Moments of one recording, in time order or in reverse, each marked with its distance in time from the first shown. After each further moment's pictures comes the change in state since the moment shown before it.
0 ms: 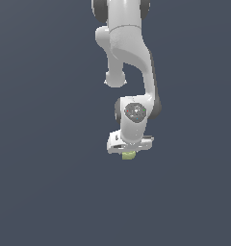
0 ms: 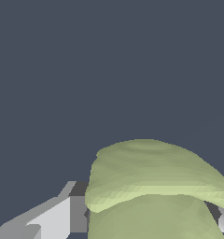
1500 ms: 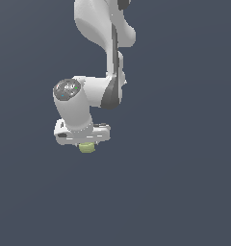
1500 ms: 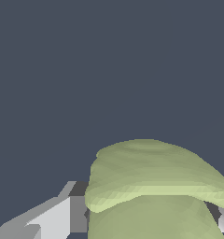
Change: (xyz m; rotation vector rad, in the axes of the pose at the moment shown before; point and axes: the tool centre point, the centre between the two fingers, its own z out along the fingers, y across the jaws) arm -0.016 0.184 -0.088 0.000 0.001 0.002
